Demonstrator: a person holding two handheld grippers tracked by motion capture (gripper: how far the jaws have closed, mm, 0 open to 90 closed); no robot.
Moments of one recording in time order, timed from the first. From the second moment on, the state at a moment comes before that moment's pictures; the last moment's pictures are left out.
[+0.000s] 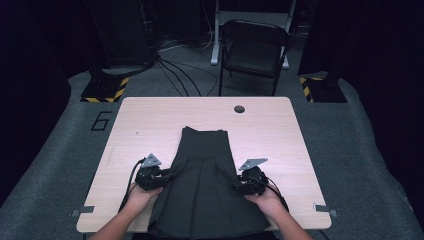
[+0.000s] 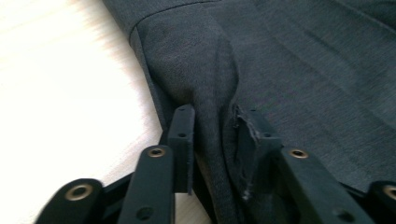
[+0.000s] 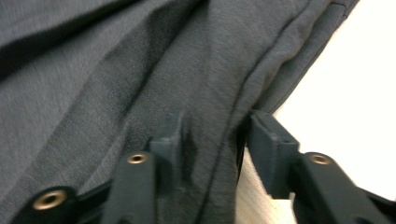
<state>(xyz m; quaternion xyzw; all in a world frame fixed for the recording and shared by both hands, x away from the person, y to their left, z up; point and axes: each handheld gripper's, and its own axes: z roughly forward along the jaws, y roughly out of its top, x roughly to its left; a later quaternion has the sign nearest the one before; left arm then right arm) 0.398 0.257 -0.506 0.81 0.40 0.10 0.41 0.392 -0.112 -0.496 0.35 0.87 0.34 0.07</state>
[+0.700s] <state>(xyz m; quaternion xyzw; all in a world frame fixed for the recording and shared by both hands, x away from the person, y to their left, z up) 0.415 0.253 -0.473 0.80 0.38 0.13 0.44 0.405 -0.107 -0.465 0.34 0.85 0.39 0.11</state>
